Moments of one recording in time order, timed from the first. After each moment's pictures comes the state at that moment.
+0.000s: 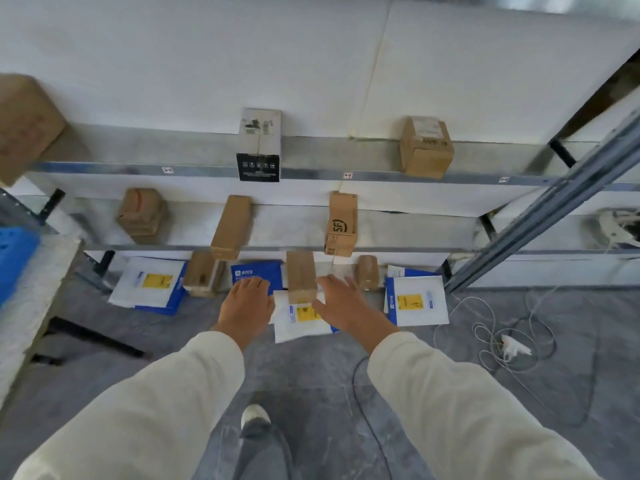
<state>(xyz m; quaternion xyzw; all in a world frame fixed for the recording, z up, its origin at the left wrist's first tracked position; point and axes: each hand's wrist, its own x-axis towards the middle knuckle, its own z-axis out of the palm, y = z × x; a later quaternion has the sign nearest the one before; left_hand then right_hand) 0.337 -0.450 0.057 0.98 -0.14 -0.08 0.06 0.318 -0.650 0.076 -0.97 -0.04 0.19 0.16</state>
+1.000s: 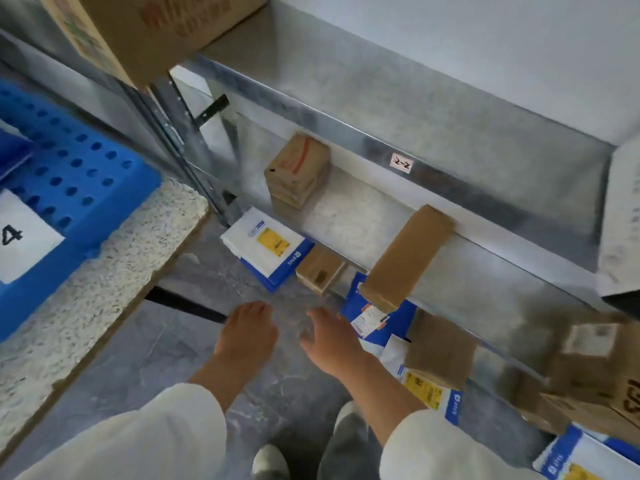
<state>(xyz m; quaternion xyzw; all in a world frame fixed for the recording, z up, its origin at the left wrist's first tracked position) 0.513 -0.167 -0.178 0.96 0.18 -0.20 0.09 0.582 -0.319 -0.187 -0.88 -0.26 0.34 0.18</state>
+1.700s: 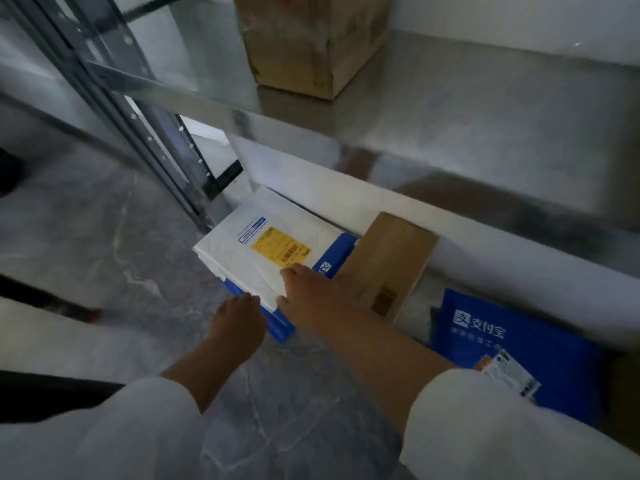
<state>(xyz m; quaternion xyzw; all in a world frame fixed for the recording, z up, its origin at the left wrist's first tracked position) 0.640 0.004 -0.626 0.96 0.23 -0.16 0.05 0.727 -0.124 -0.580 -0.88 -0.38 0.22 0.18</state>
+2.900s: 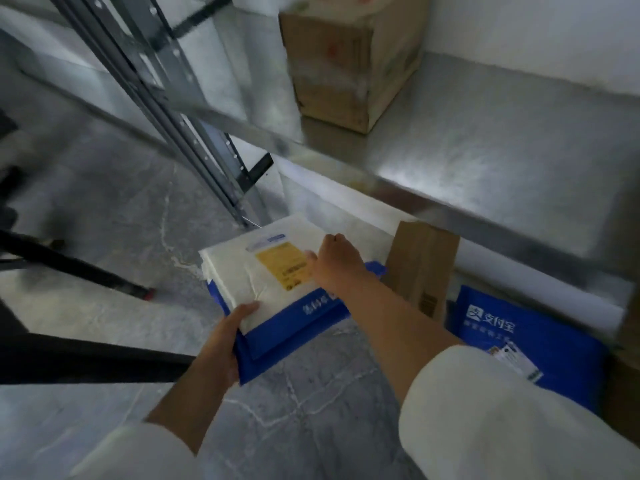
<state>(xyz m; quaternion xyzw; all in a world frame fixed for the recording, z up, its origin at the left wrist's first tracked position) 0.569 0.008 -0.535 0.38 0.54 -0.02 0.75 0.748 -0.102 -0.529 -0.92 -0.24 0.24 0.21</state>
